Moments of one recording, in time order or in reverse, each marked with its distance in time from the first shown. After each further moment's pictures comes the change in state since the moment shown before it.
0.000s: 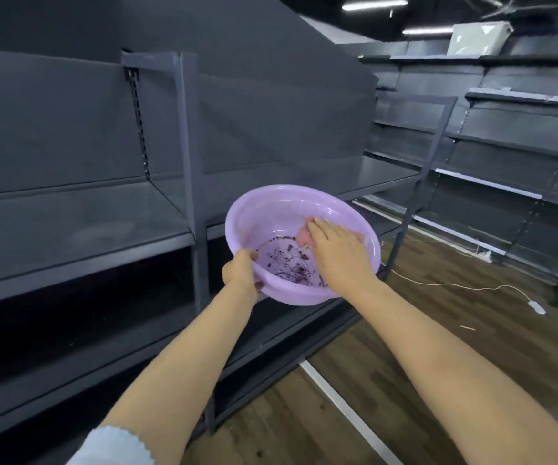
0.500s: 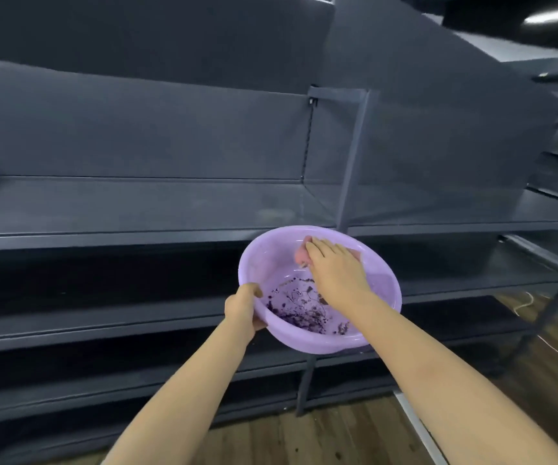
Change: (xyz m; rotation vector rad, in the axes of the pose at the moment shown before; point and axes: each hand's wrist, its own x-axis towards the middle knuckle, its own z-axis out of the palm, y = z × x) left_hand -0.113 0.005 -0.247 -0.086 0.333 0.058; right_hand -0.031 -0.228 -0.028 0.207 -0.029 -0.394
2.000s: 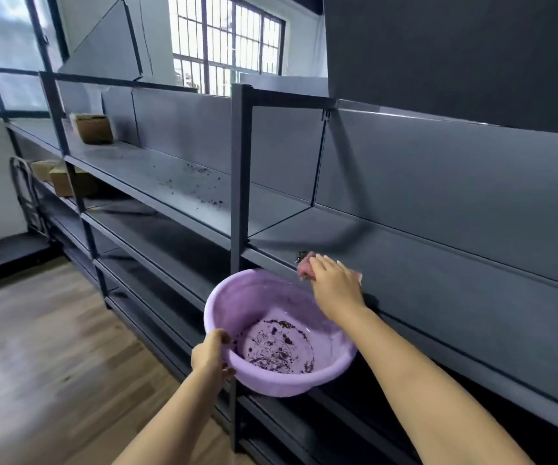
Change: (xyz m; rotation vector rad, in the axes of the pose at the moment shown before) left_hand 0.122 0.185 -0.642 -0.434 0.957 0.086; right_hand 0.328 -0.671 0.102 0.386 -0.061 -0.691
